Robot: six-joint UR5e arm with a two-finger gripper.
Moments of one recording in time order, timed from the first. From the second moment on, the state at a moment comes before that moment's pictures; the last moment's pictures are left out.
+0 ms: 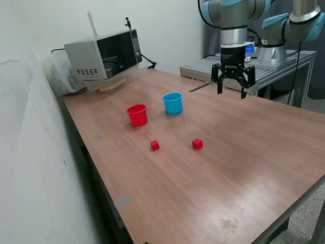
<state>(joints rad) 0.18 -1.11 1.72 -2.26 -1.55 3.17</state>
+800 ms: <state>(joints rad) 0.29 -0.86 1.42 -2.16 -1.52 3.36</state>
